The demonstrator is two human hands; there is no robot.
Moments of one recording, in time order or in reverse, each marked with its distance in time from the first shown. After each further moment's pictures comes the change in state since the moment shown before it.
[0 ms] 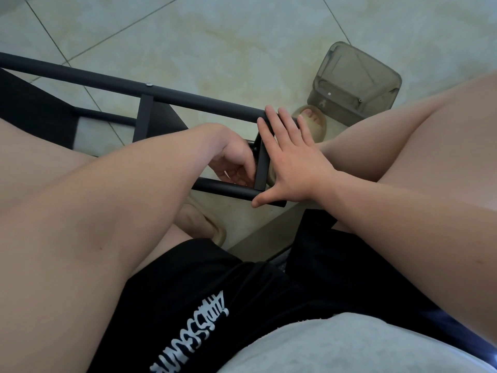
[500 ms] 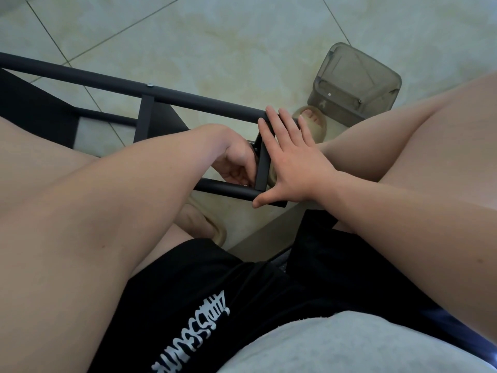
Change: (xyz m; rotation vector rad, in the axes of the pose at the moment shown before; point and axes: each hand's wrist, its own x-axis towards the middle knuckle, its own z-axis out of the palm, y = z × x) left_hand 0.003 0.002 0.001 -0.055 -0.001 0.024; right_hand 0.000 0.000 0.000 0.006 -0.008 0.004
